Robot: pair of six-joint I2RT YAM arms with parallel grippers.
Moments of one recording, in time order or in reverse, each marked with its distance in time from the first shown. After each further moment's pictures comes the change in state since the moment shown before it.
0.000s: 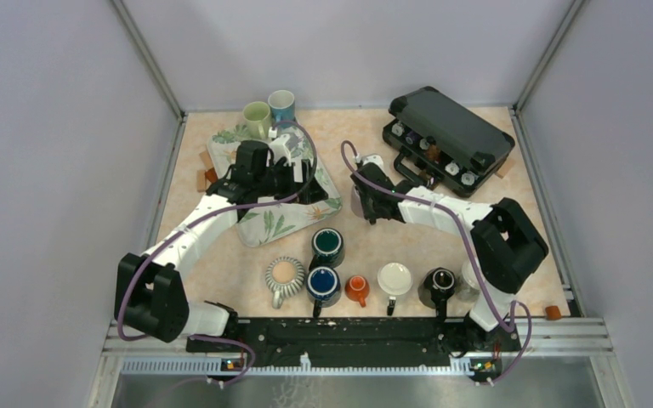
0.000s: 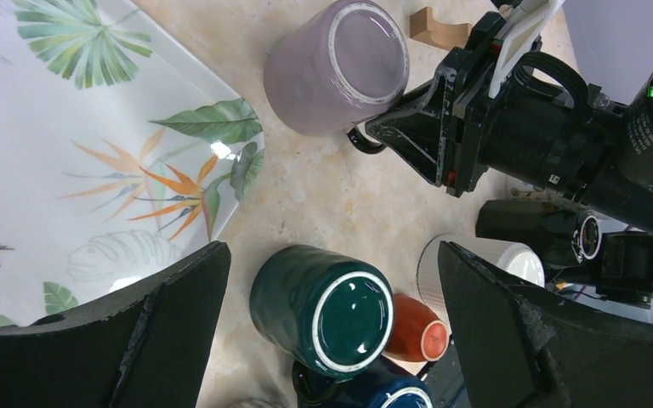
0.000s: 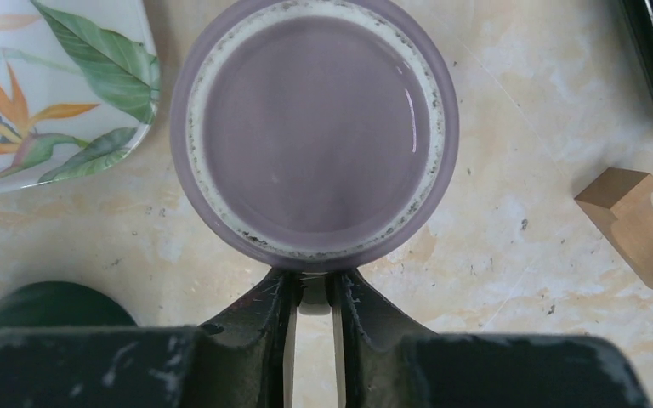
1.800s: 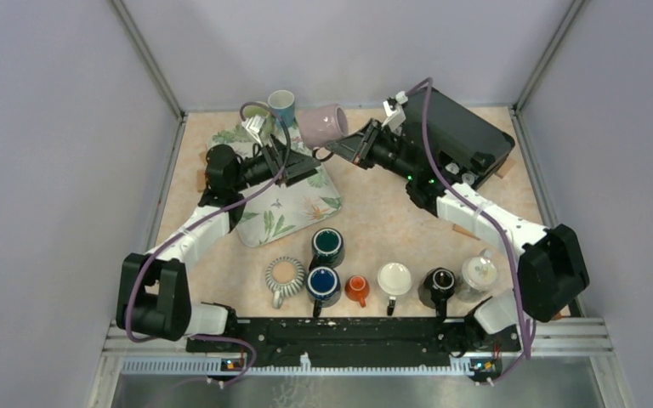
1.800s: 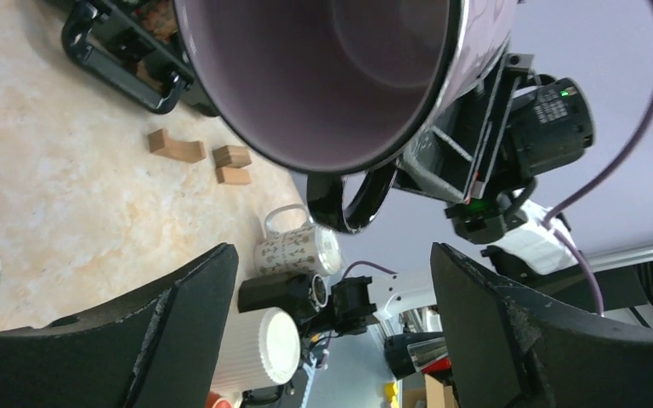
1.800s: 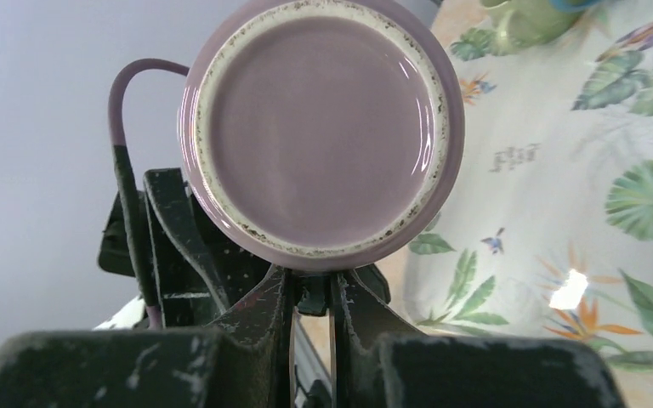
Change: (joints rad) left arm 0.151 -0.006 -0.199 0.868 0.412 -0.806; right arm -0.138 -0.244 0.005 0.674 -0.629 0.566
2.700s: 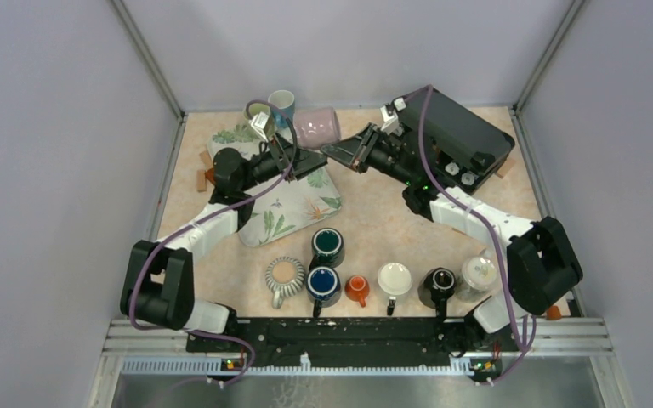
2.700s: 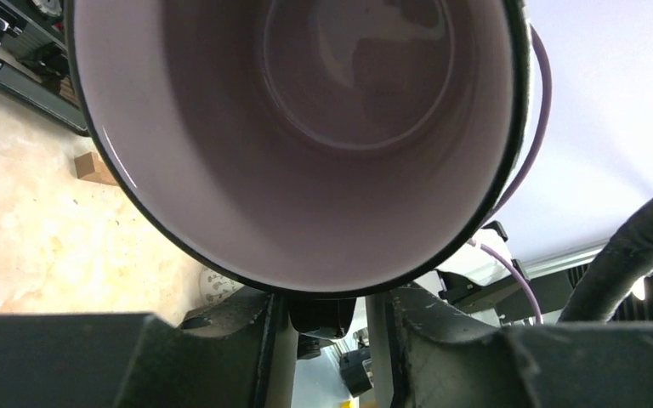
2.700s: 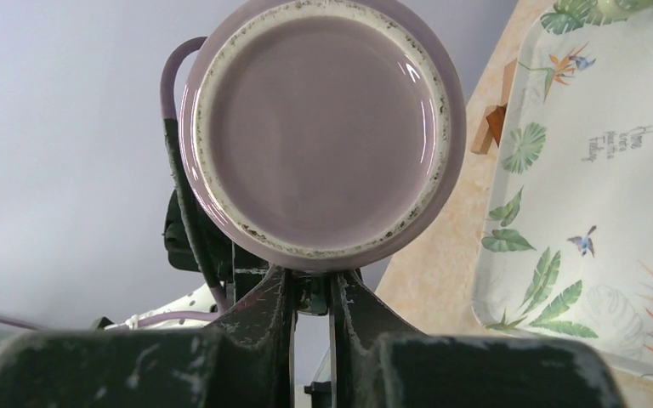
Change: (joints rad) left arm -0.060 0.065 -0.007 0.283 -0.058 -0.237; right arm -0.001 0.047 -0.093 0.289 -0.123 0.205
